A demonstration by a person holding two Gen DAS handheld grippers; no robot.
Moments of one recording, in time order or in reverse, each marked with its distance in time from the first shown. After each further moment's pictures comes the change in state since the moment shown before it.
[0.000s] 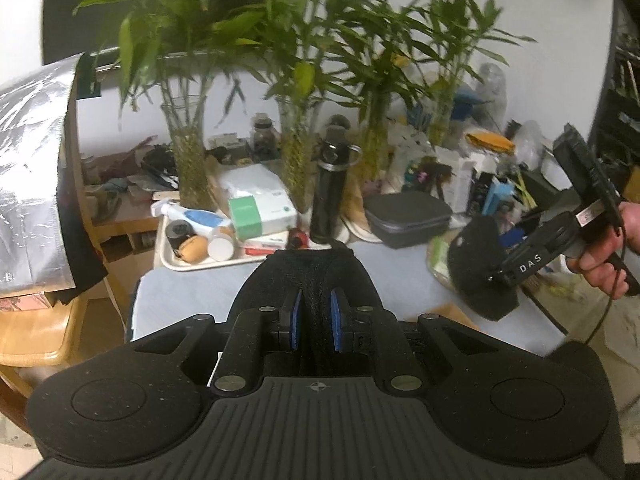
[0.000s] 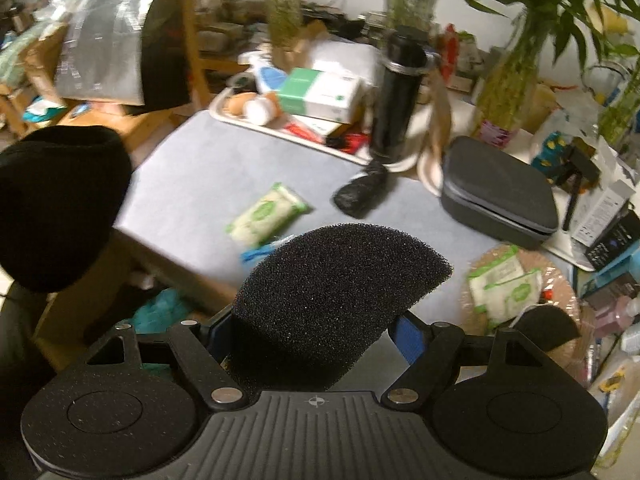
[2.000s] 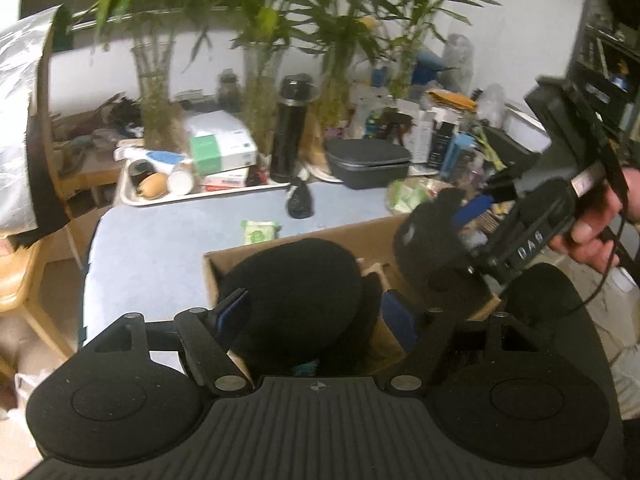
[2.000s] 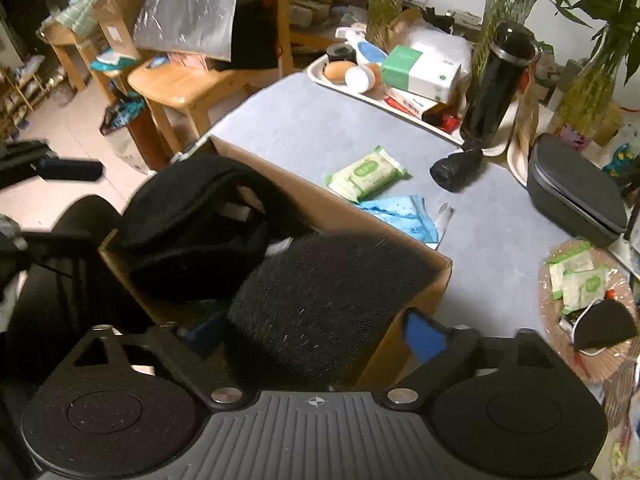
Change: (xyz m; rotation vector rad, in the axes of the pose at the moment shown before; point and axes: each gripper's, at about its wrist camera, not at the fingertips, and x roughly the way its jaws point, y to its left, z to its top) left arm 0.002 -0.007 -0.080 -0.026 0.066 -0.095; right arm 0.018 0.069 -0.052 -0.125 0.022 0.078
